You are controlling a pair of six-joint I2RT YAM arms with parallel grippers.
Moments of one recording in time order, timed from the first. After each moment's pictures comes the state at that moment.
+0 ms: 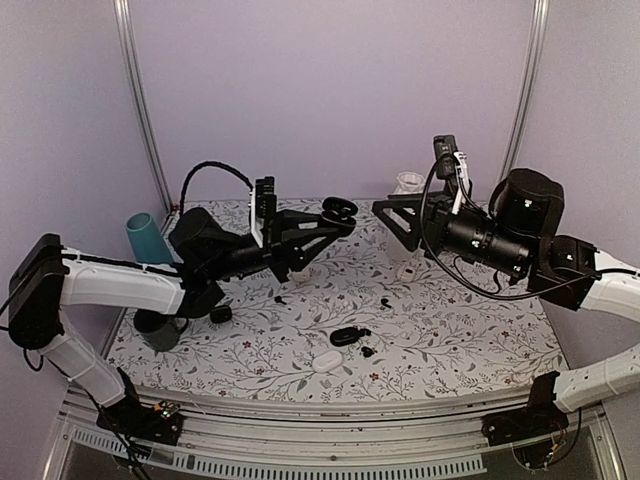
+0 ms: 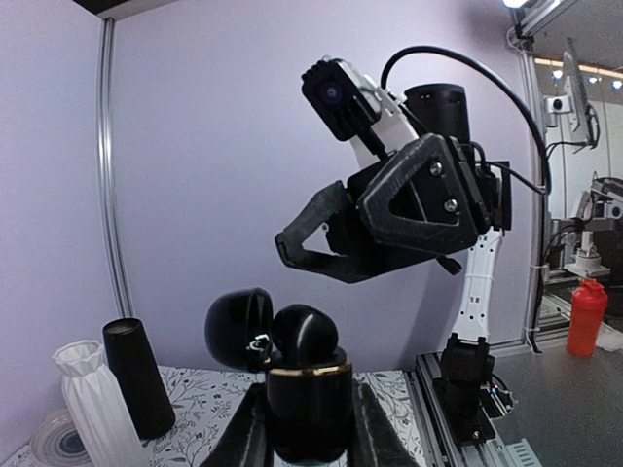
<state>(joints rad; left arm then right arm) -0.87 1.54 0.83 1.11 0.54 -0.16 1.04 1.07 1.02 0.04 0.07 0.38</state>
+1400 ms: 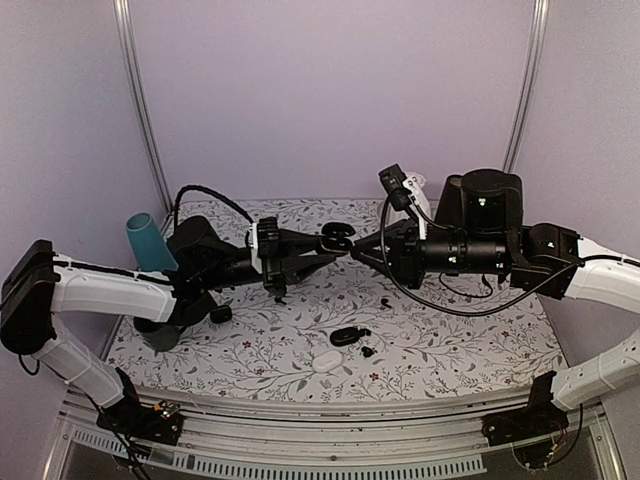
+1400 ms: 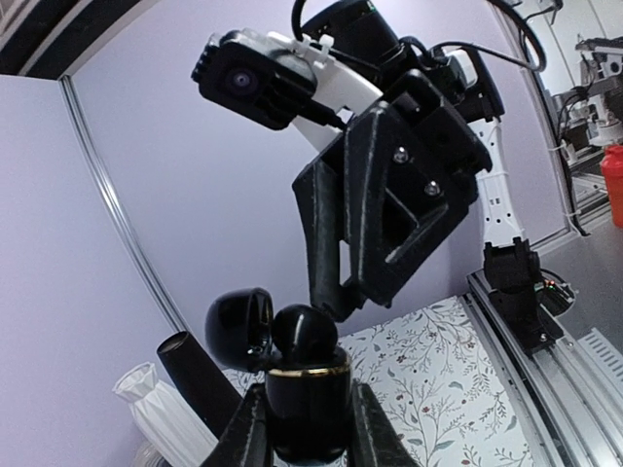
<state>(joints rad) -0.88 1.48 0.75 1.02 0.59 0.28 1.07 1.19 1.13 -0.22 -0.16 0.25</state>
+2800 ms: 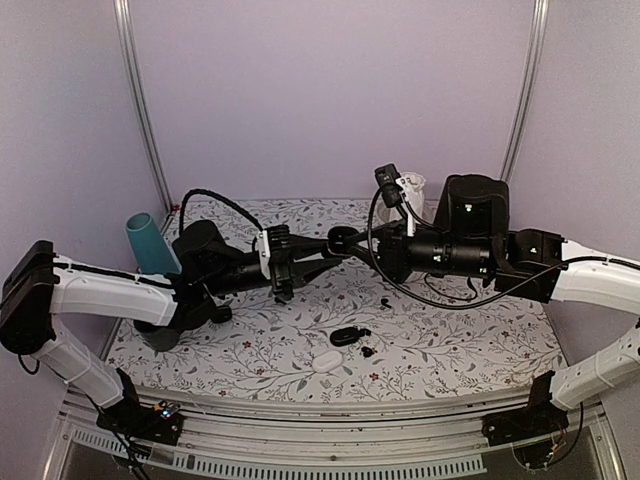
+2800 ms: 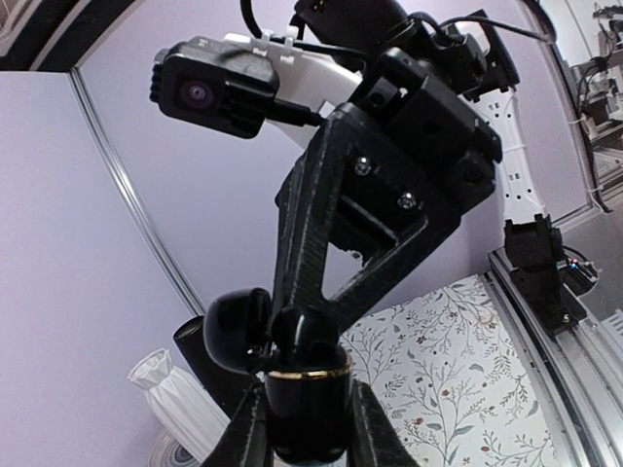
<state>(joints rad) -0.93 1.48 0.75 0.96 0.48 0.37 1.08 1.24 1.11 -0.10 -0.07 0.37</state>
